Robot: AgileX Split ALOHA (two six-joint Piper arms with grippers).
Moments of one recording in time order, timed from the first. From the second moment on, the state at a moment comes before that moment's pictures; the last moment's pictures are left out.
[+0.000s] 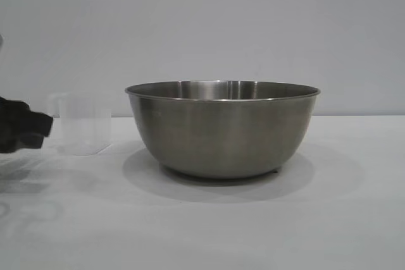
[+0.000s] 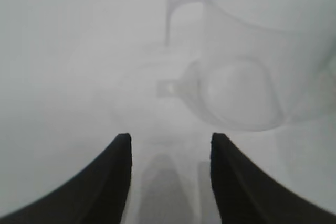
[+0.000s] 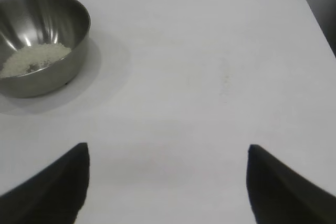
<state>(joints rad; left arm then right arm) -0.32 1.84 -0.29 -0.11 -1.10 -0.01 0.05 -0.02 -0.49 0.08 1.15 -0.09</state>
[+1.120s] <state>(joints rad) -0.32 0.88 -0.59 0.04 0.58 -0.07 0.05 -0.02 -0.49 0.08 1.15 -0.09</state>
